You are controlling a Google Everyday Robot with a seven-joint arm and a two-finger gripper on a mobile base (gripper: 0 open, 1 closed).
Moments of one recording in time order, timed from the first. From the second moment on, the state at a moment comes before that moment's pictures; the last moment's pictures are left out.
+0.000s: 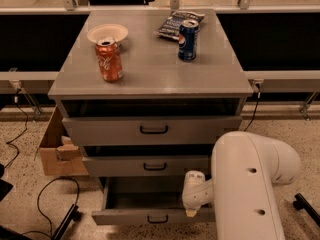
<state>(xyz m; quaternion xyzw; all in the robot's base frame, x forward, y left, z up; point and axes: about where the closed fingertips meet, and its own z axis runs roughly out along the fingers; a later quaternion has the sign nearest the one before) 0.536 -0.150 0.208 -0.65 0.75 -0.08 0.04</state>
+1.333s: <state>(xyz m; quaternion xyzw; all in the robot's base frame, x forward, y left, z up) 0.533 -0.150 0.205 -0.65 0.75 -0.07 0.04</state>
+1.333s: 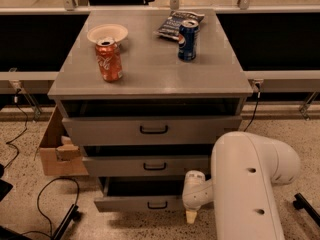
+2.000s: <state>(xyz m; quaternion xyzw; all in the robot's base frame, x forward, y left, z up) 0.495 -0.193 0.200 -0.61 0.79 -0.06 0.03</state>
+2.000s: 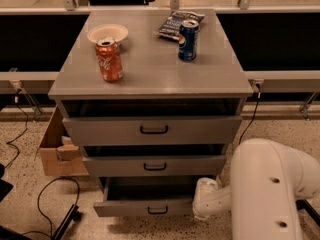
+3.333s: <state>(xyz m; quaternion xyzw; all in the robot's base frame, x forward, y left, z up) 0.488 -0.199 0.208 -0.60 0.79 -0.06 0.03</state>
